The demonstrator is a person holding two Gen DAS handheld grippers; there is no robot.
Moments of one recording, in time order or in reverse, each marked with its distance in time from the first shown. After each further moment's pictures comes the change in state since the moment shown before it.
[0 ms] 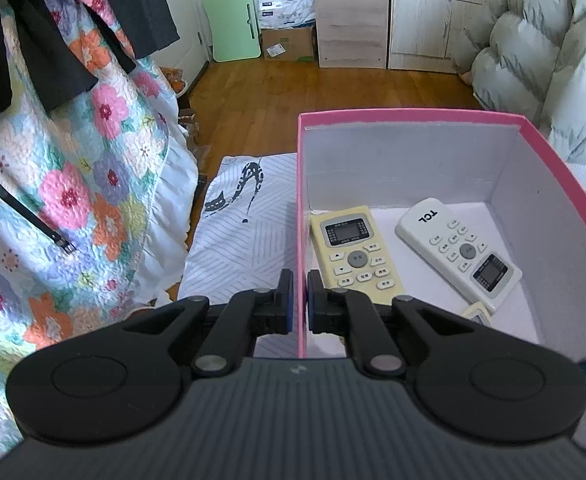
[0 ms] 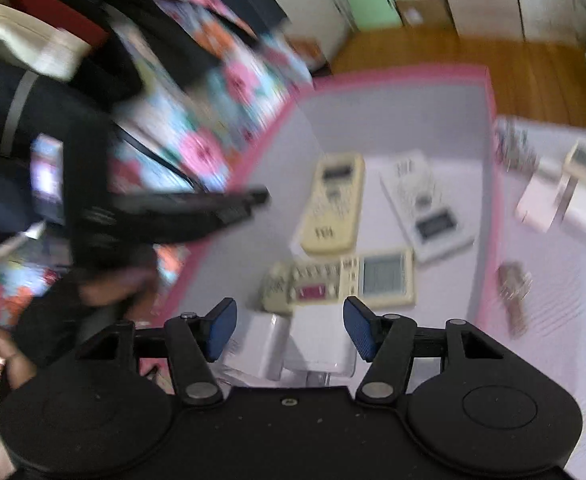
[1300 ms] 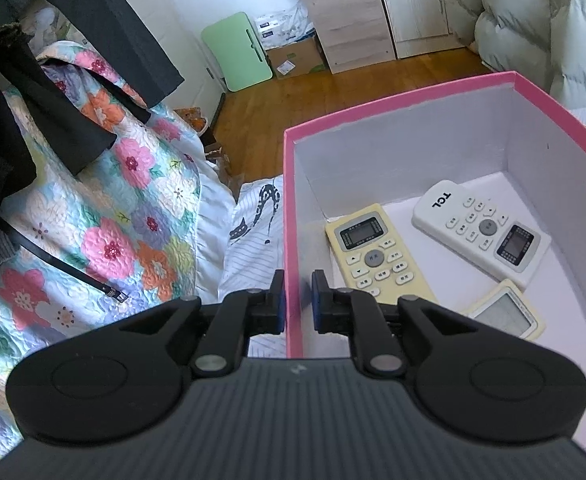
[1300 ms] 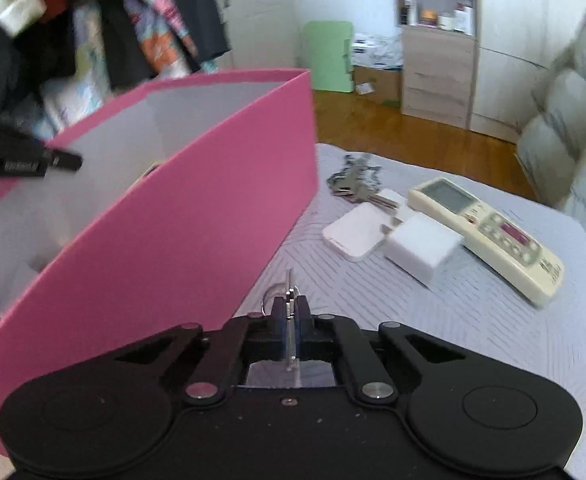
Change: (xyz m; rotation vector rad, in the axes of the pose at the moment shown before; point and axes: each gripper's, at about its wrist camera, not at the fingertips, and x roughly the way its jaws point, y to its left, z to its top) left arm -0.006 -0.034 -0.003 0.202 -0.046 0.160; right arm 0.011 -0.117 -0.035 -0.213 -0.146 -0.310
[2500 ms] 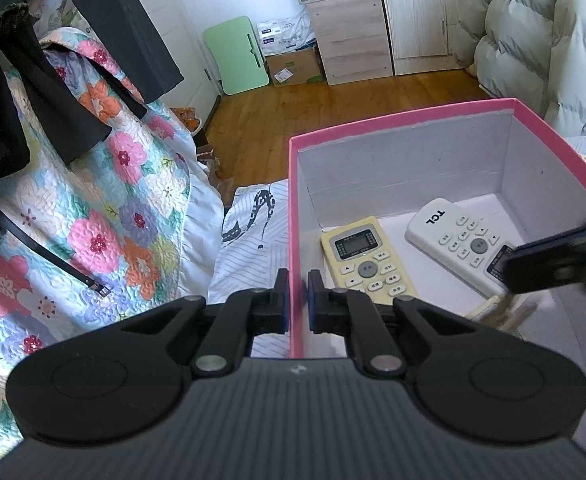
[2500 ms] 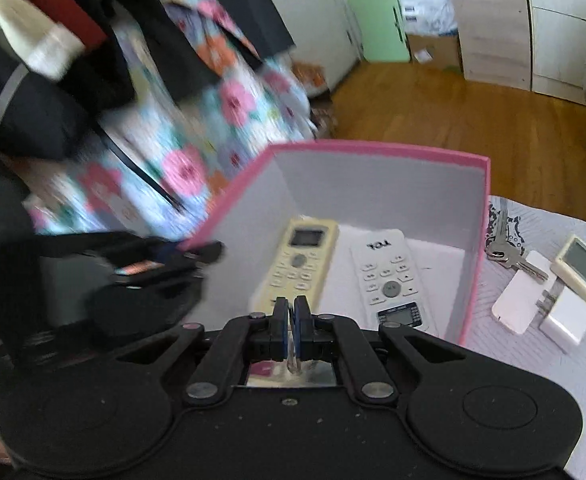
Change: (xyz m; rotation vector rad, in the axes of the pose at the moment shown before) left arm -0.003 0.011 -0.002 -0.073 -0.026 -0.051; right arm 0.025 0.094 0.106 0.074 0.136 0.216
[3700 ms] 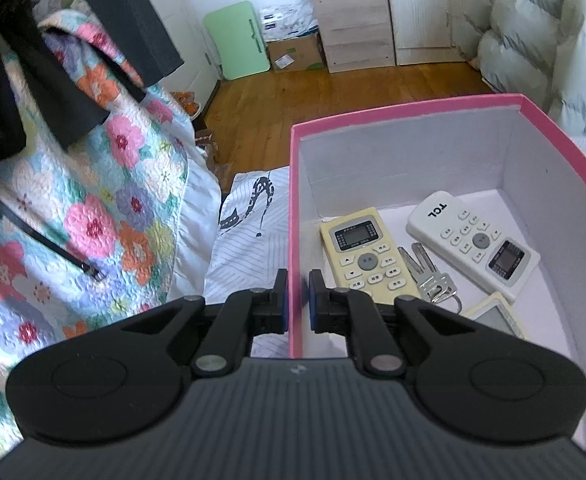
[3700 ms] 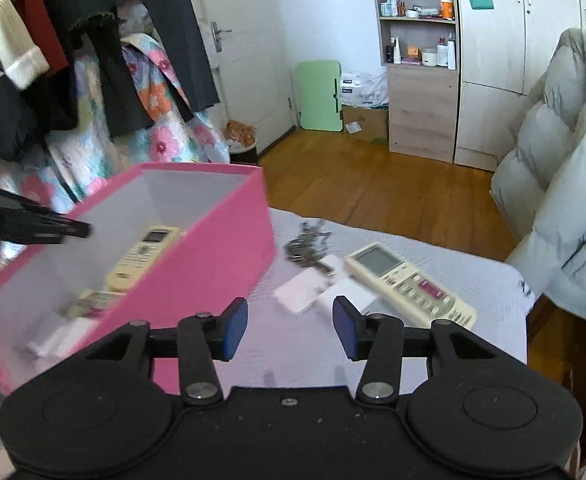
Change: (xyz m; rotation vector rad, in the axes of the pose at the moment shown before) left arm 0.006 0.002 0.003 -0.043 0.048 -0.009; right arm -0.096 -0.126 -0.074 -0.100 -0.239 -0.212
